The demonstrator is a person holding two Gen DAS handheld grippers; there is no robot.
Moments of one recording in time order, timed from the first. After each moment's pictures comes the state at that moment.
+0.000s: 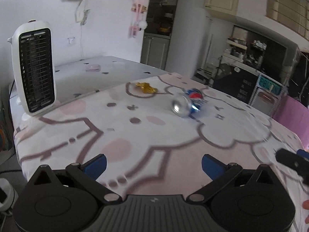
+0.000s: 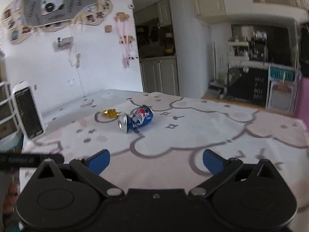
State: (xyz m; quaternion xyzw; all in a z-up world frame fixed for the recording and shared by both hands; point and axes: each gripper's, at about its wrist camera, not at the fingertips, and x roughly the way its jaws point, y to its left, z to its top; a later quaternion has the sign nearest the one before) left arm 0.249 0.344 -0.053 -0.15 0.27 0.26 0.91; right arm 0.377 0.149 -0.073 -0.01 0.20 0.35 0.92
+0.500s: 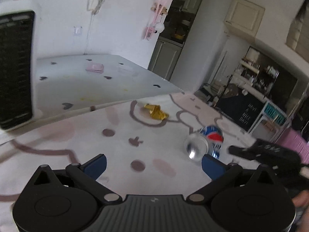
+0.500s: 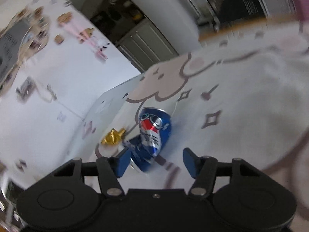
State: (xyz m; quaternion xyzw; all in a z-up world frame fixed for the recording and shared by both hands) left arm 0.326 0.438 -0.052 -0.24 0.23 0.26 0.91; right arm 0.553 0.280 -0.115 0.23 0.39 0.33 0.83
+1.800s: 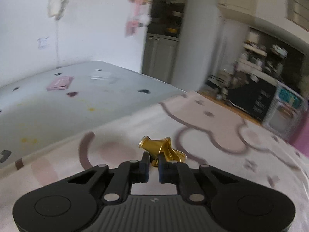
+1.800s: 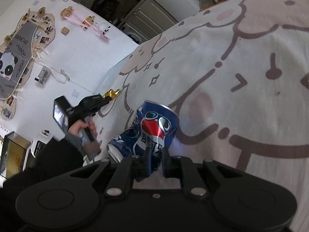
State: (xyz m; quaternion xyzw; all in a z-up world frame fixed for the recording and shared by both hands) left arm 0.496 0.475 -0.094 -0.15 0.27 0.27 0.91; right arm 0.505 0.091 -0.134 0.23 0.46 0.39 0.76
